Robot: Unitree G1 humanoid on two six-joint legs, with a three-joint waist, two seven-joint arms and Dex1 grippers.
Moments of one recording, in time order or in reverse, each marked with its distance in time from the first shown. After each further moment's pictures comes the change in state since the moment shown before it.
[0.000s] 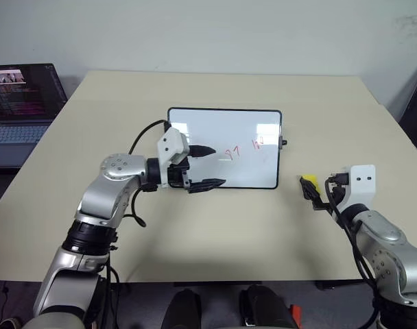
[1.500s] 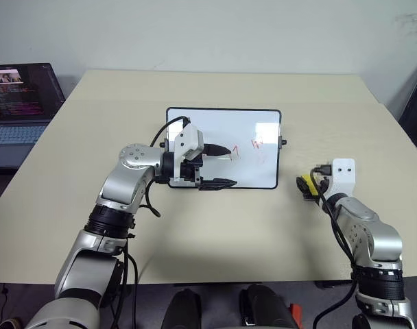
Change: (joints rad) left arm -0.100 -0.075 -0.037 0.161 0.065 -0.056 -0.136; right arm -0.151 0.063 0.058 0.331 -0.142 -0.078 0.002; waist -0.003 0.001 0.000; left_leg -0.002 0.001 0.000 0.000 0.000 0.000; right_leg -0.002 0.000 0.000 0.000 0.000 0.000
